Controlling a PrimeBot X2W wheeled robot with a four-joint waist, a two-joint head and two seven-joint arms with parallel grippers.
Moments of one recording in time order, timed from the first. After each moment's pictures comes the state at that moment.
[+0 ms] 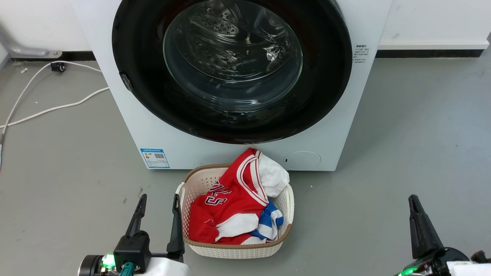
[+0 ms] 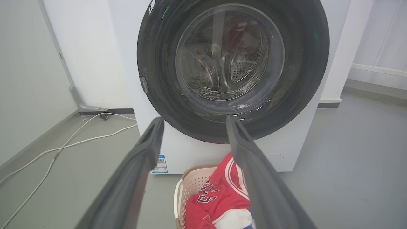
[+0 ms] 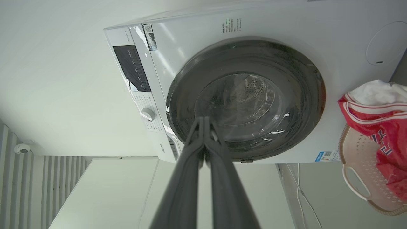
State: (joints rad) left arm 0.06 0.05 -0.12 0.07 -0.06 0.08 -0.26; right arm 0.15 -0.05 0.01 -0.10 1.73 0.13 -0.05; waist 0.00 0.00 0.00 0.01
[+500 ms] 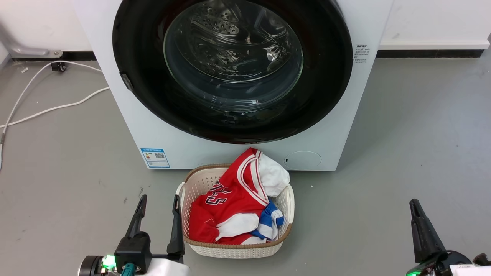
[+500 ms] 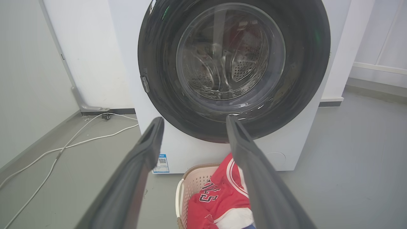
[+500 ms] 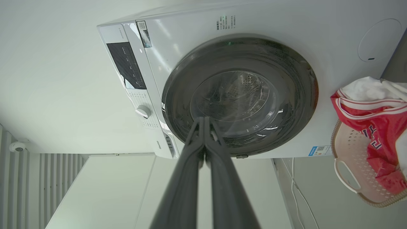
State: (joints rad) left arm 0.06 0.05 -0.12 0.06 -0.05 0.09 -0.26; right arm 0.17 -0.05 -0.03 -0.09 1.74 0.13 0.03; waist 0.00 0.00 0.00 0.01
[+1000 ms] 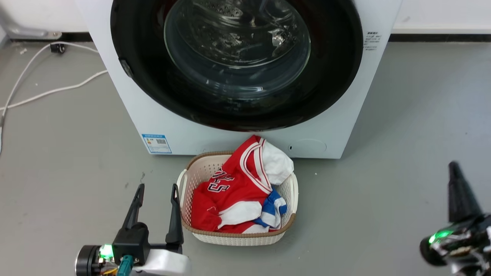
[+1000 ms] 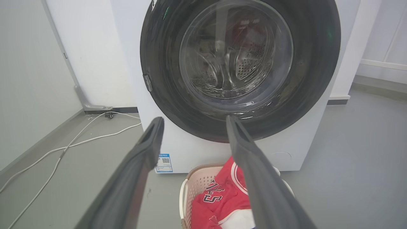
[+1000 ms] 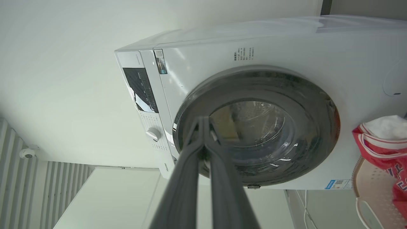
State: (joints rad) left arm 0.04 0.05 -0.12 0.05 -0.04 0.09 -0.26; right arm 0.03 -0.05 -0.15 -0.04 1.74 0.13 0.05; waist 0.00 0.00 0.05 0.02
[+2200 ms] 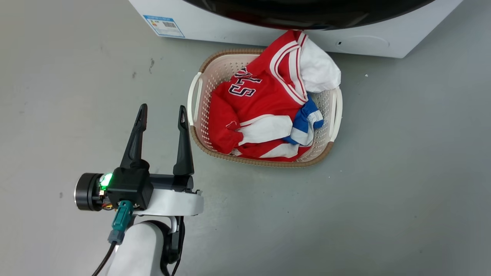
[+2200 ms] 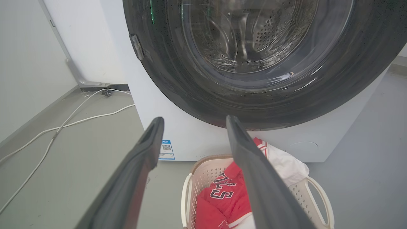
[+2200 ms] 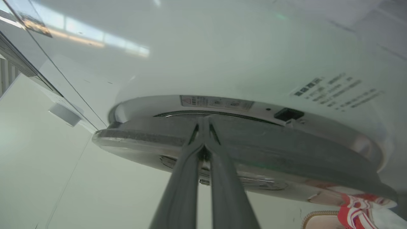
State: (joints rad) left arm -0.24 0.05 -0.17 -0.02 -0.07 0.11 -0.26; right arm -1.12 -0.44 -0.02 0.57 1.62 0.13 0.46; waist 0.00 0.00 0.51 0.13
